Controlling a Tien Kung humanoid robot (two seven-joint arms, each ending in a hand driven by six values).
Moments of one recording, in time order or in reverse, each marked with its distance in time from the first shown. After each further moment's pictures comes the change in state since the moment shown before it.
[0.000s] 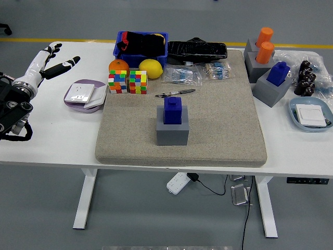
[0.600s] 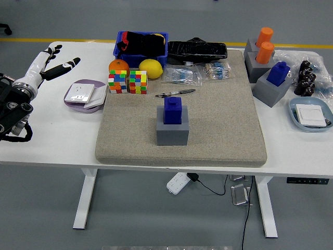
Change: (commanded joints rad) left arm 0.001 0.003 0.013 -0.004 0.001 0.000 0.002; right arm -0.016 0.007 -0.001 -0.004 0.038 0.031 -0.016
